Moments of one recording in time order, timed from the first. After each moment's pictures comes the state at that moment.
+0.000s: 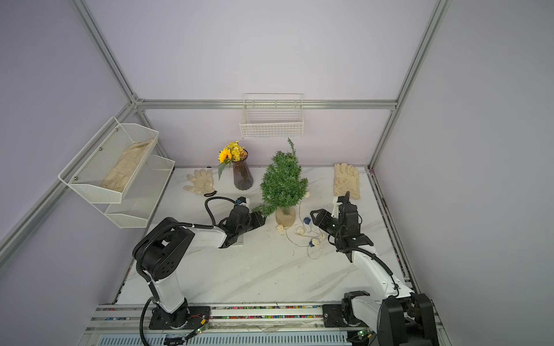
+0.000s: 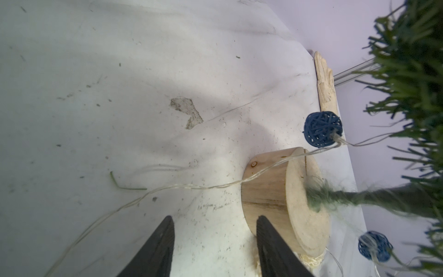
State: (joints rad) left arm -0.58 1.83 0.83 0.44 0.00 -0.85; right arm 0.10 1.12 0.59 -0.02 -0.37 0.74
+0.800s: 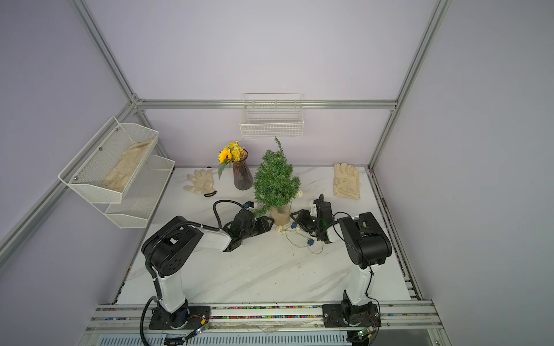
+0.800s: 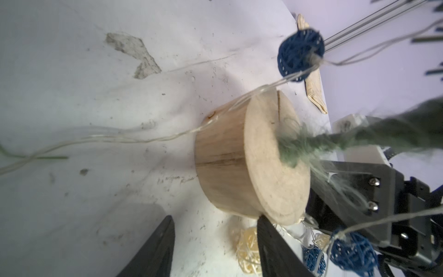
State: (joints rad) left arm -0.63 1.91 0.82 0.54 0.11 -0.88; right arm 0.22 1.87 0.69 0.61 -0.57 0.97
